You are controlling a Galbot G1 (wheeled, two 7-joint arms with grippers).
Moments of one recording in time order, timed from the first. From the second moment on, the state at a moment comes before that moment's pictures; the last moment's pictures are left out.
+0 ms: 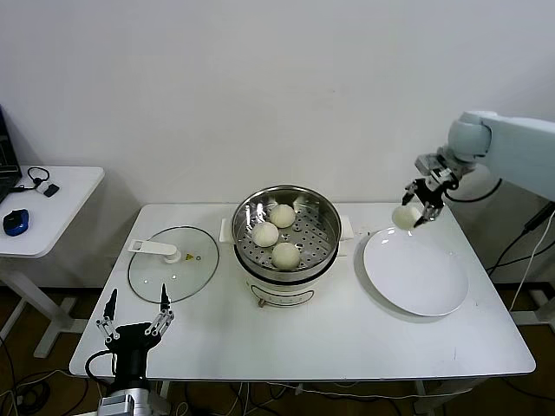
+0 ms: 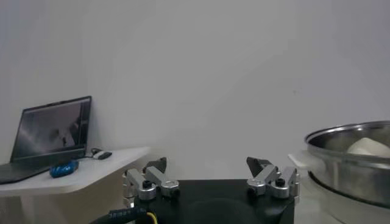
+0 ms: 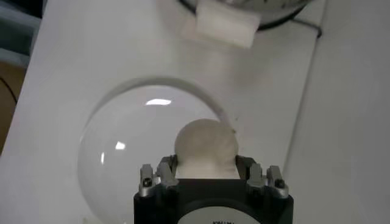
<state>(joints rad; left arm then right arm) 1.79 -1.55 -0.56 -2.17 0.12 -0.13 -0.20 0.85 0.88 -1.83 1.04 0.55 0.10 -1.05</state>
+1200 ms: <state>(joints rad) 1.78 -1.54 -0.57 -2.18 0.10 -0.12 -0.19 0.85 1.23 -1.89 1.14 0.85 -0.14 -0.90</state>
